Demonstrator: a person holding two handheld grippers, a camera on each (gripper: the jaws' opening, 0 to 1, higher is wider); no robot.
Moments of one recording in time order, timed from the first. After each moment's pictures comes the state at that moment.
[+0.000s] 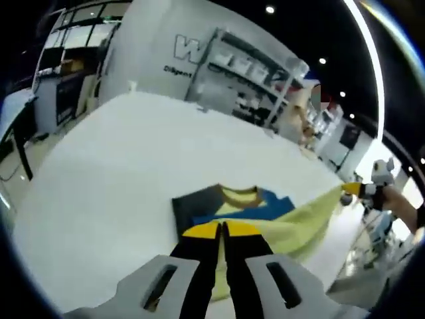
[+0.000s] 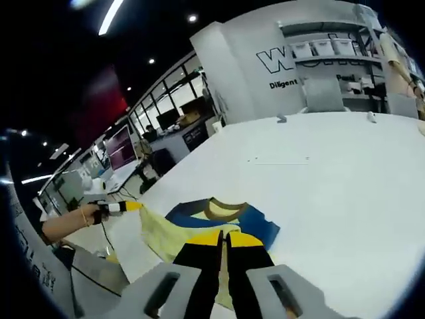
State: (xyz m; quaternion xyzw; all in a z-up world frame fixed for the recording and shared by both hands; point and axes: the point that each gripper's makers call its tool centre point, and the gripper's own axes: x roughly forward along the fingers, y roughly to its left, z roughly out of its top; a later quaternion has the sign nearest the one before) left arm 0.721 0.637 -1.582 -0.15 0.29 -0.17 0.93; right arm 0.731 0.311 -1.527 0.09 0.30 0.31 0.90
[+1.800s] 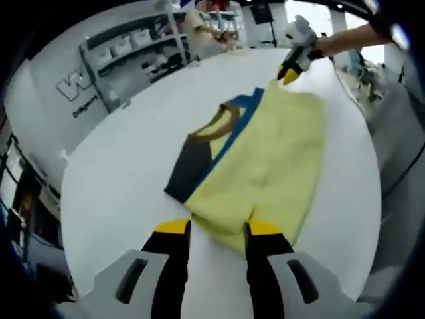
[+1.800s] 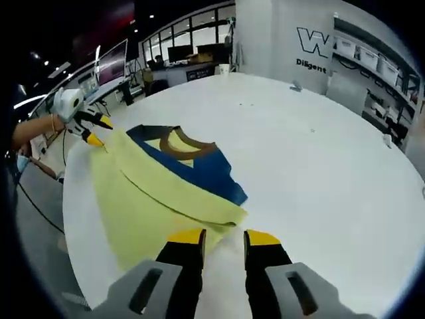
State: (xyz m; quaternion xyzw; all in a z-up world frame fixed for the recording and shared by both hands) left arm 0.712 0.641 -1.642 0.26 0.32 -0.36 0.84; right arm 0.765 0.287 -1.648 -0.12 0.38 0.33 0.86
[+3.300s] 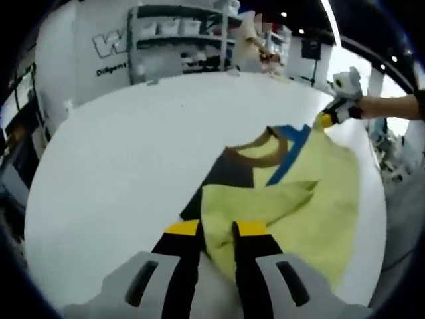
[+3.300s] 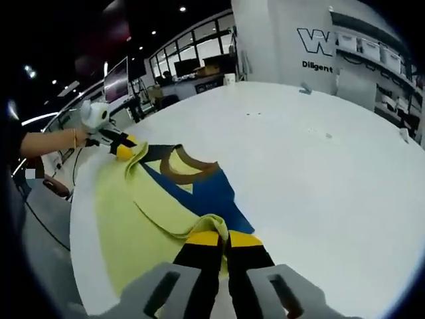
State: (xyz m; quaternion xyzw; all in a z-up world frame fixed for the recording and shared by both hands) left arm 0.798 0.627 -1.670 0.05 0.34 -0.31 0.89; right arm 0.794 0.320 -1.653 -0.06 0.35 0.38 0.85
